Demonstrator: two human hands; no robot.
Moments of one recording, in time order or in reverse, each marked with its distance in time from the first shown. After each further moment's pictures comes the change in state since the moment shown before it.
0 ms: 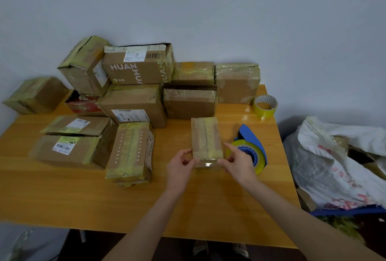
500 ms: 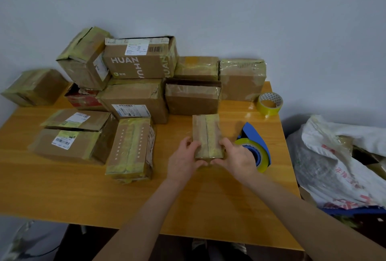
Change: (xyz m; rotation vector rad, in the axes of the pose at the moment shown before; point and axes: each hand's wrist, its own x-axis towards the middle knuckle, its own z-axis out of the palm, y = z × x) left_hand 0.022 -0.003 -0.002 0.624 -0.052 0.440; right_hand 0.013 -0.020 -0.004 -0.567 -0.053 -0.230
